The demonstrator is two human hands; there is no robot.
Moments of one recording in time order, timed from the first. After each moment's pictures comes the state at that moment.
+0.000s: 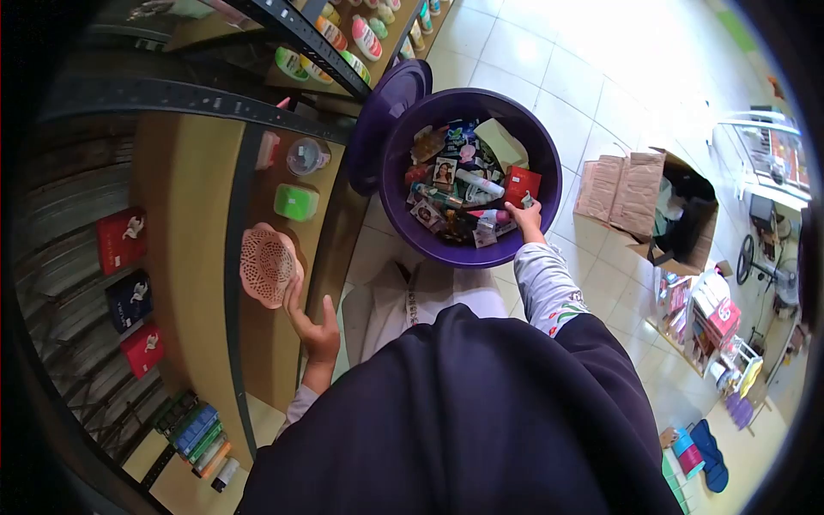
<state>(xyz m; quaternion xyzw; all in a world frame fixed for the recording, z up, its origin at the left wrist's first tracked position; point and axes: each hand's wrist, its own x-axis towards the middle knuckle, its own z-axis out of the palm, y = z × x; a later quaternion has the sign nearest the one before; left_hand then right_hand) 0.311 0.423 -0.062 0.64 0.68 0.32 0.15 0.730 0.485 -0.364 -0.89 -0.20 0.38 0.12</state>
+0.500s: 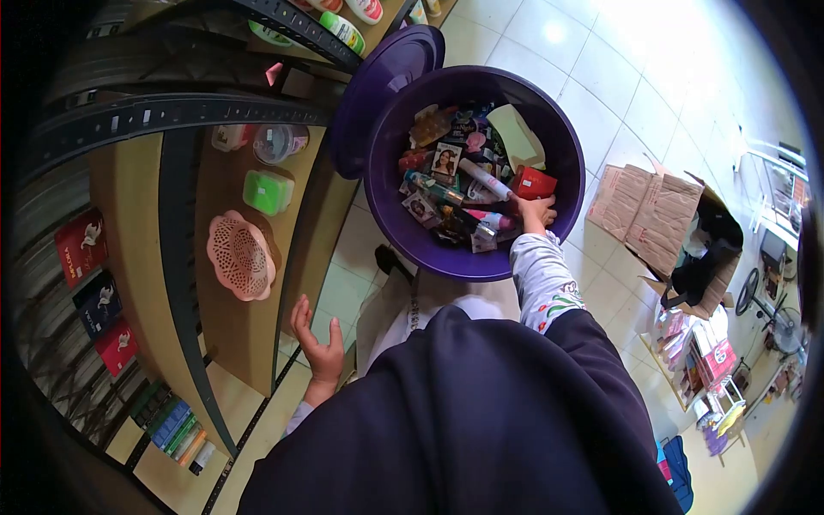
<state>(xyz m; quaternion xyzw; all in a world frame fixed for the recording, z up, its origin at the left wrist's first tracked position) 0.353 0.389 -0.135 0.55 0.75 0.25 0.27 0.738 0.527 -0.432 -0.94 -0.13 0.31 -0.03</state>
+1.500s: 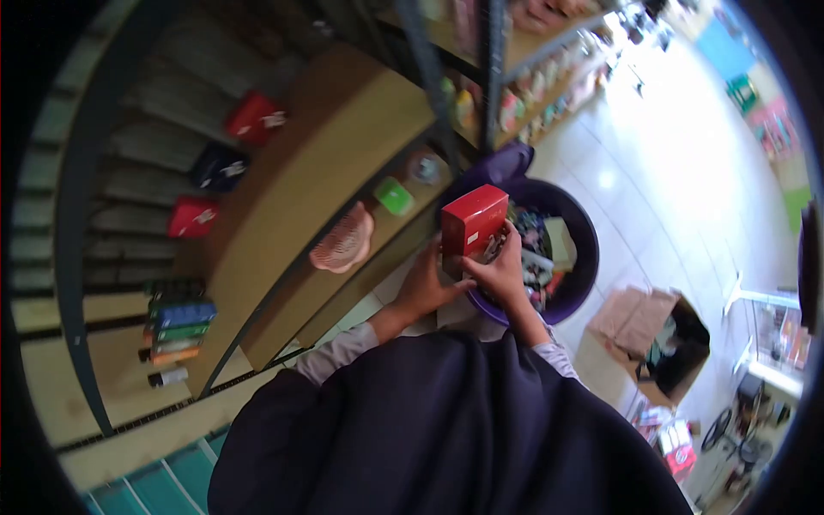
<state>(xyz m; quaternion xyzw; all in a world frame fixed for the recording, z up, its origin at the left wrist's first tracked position) 0.376 0.450 -0.018 0.62 0.62 0.36 0.31 0.528 0.514 -0.038 -0.53 -0.62 0.43 0.39</state>
